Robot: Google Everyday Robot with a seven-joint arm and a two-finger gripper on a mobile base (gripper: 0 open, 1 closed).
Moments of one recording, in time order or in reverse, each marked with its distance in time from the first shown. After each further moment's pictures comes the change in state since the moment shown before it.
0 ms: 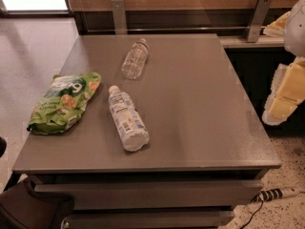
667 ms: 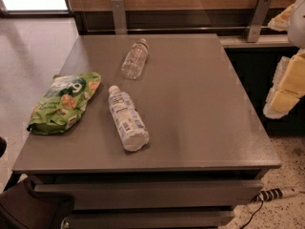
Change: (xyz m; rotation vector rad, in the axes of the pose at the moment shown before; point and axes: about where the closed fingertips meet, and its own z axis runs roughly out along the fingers) arm 0.000 -0.008 -0.008 0.016 0.009 0.025
